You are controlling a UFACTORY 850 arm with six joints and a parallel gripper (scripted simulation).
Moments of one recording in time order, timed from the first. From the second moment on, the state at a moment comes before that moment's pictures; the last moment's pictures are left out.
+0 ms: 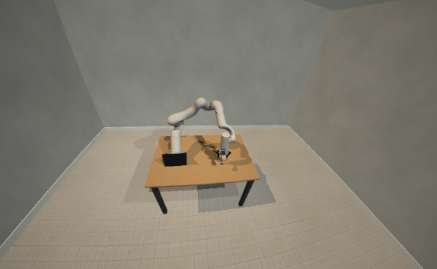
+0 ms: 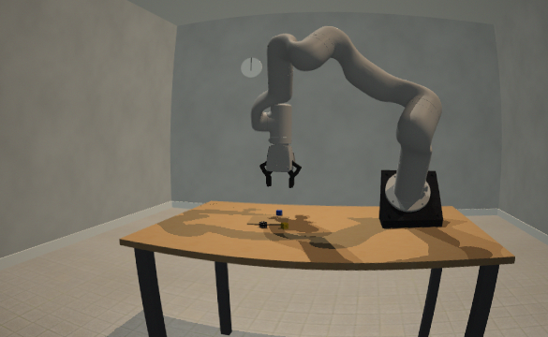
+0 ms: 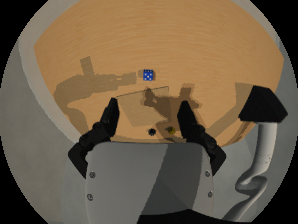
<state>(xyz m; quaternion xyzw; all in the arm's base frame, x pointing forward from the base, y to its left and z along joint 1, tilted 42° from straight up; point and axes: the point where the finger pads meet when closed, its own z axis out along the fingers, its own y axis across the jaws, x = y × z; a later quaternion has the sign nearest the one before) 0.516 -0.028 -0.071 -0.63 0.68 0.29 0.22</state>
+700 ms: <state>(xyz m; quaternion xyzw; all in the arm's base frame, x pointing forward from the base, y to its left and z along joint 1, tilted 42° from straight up) 0.515 -0.023 -0.077 -0.42 0.83 0.34 0.13</state>
